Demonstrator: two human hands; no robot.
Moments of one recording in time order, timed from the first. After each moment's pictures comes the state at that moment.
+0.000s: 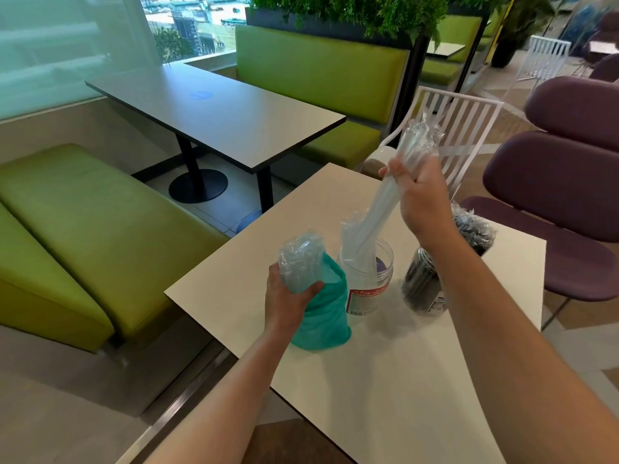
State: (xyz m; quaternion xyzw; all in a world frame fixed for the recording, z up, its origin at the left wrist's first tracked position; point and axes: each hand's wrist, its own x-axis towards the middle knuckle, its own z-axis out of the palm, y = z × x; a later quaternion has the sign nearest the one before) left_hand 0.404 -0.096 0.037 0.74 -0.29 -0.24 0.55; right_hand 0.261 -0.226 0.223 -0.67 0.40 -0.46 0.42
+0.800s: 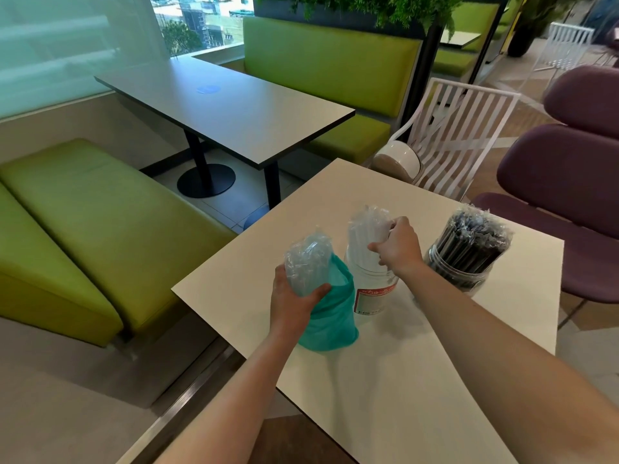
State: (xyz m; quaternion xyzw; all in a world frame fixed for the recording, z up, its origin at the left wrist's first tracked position) left_hand 0.402 -0.092 0.043 0.76 -0.29 -0.25 0.53; right_hand 0.281 -0.267 0.100 -0.71 0.58 -0.21 0.34
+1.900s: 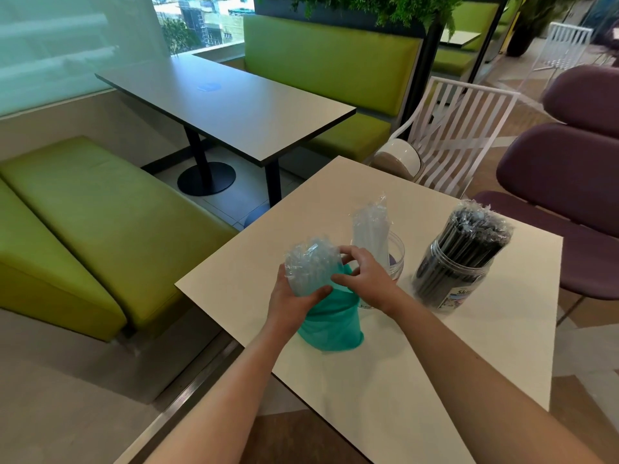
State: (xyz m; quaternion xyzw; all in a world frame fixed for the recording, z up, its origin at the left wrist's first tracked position) left_hand 0.409 -0.075 0.047 0.70 -0.32 -0.30 0.56; right_hand 0.281 -0.183 0.093 -0.77 0.37 -0.16 0.49
